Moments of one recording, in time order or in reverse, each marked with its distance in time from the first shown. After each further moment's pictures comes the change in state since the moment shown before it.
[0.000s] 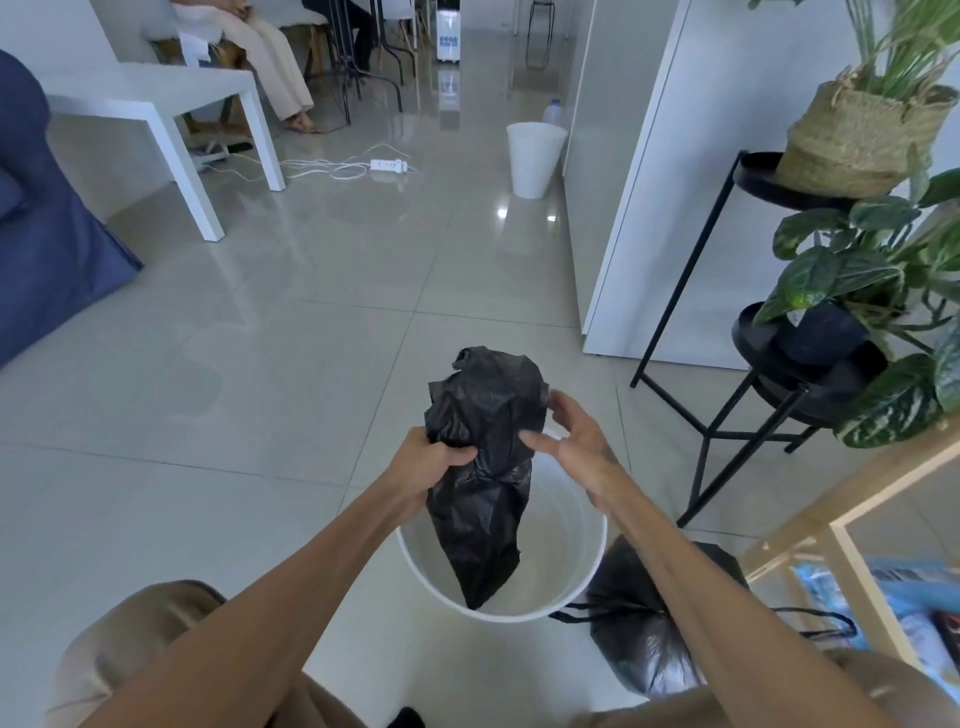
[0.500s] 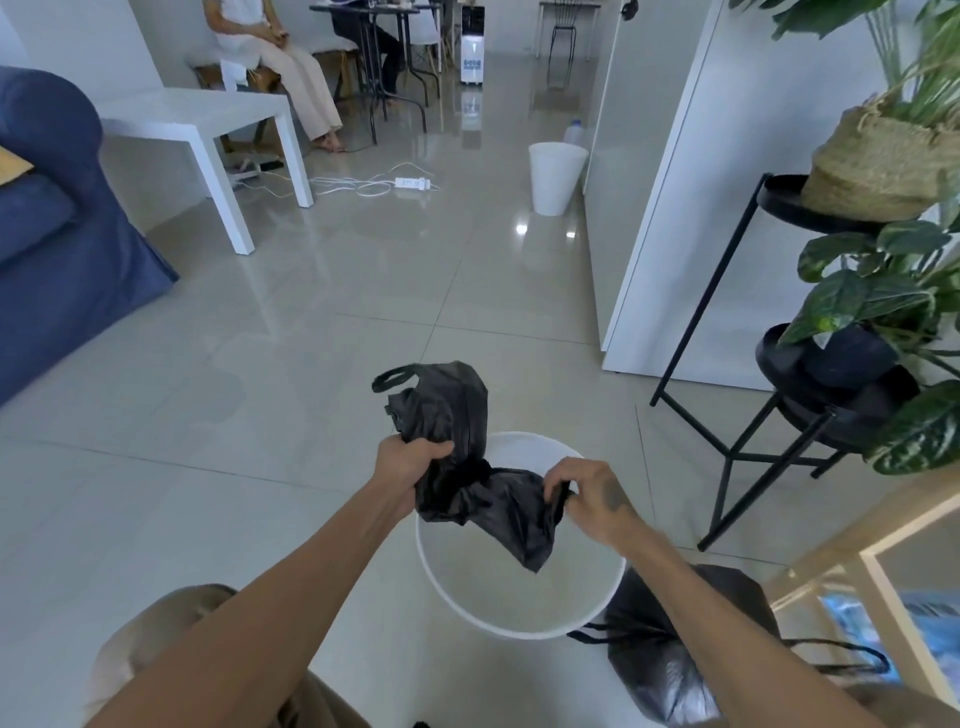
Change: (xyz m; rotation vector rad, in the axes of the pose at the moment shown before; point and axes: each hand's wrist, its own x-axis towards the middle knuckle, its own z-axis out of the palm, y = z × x) left_hand 0.006 0.006 -0.034 -0.223 0.280 -0.064; right_hand 0.005 0.045 0.008 -0.214 -0.115 -0.327
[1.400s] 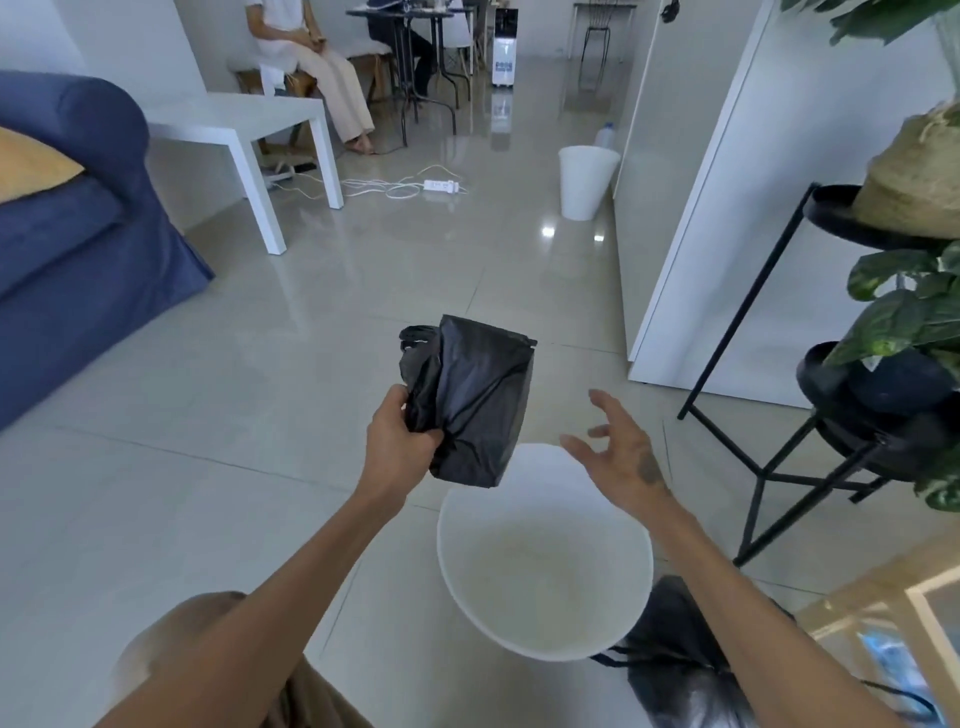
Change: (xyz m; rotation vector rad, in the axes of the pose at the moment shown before) left_hand -0.016 0.035 -0.029 0.304 0.060 0.512; right_hand 0.030 -0.055 -0.021 -0.091 0.219 0.117
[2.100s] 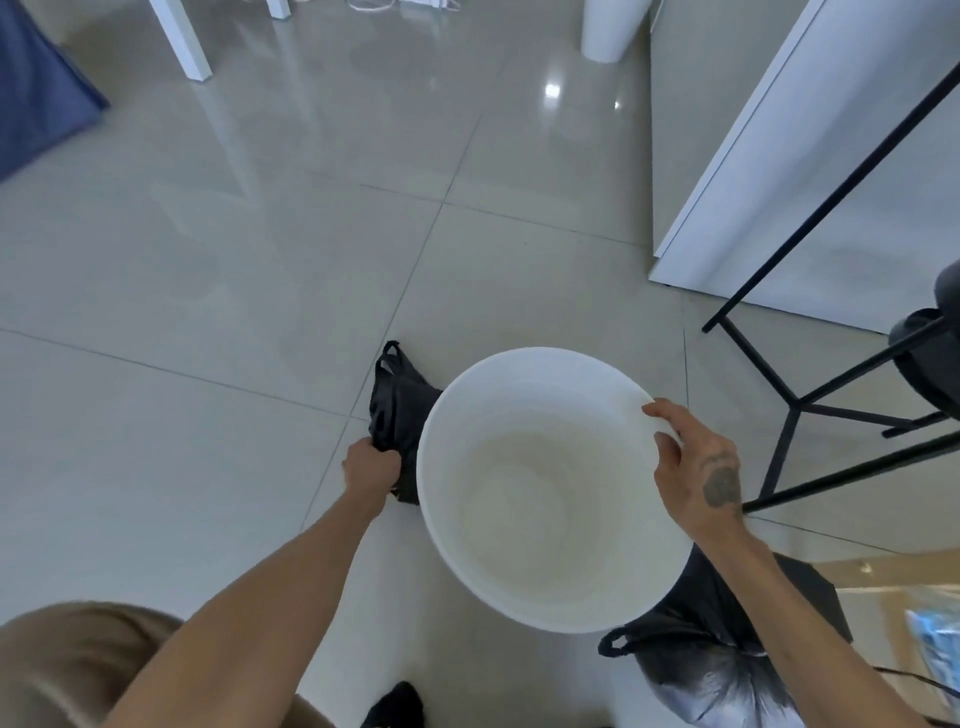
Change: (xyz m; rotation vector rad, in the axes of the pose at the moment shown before) left_hand 0.064 -0.272 0.059 0.292 0.107 -0.655; right_hand 0.009 0.141 0.021 -0.392 0.154 -0.002
